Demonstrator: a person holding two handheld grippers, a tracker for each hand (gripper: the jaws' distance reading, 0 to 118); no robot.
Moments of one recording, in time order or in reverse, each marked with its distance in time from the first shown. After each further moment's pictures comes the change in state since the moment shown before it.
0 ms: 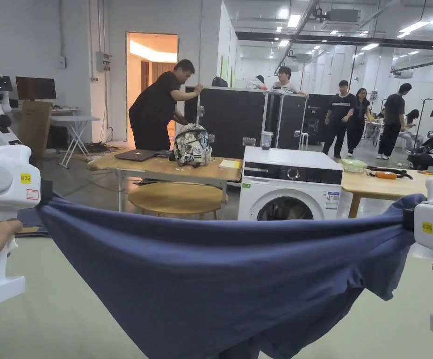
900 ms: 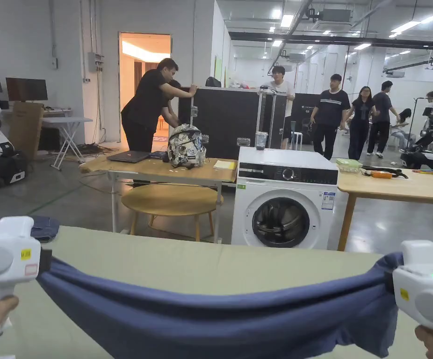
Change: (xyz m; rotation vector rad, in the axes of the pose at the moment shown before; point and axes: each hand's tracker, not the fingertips) left arm 0.002 -0.117 -0.038 -0.135 -0.013 -0.037; right arm -0.015 -0.108 -0.032 -0.123 -0.008 0.068
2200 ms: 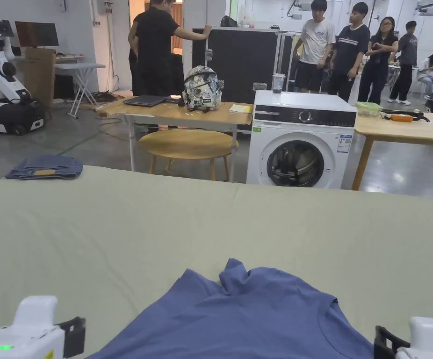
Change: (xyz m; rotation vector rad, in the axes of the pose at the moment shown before) left arm 0.016 -0.235 0.087 -0.059 -0.031 -0.057; right arm -0.053 -0.204 0.118 -0.052 0.058 -0.054
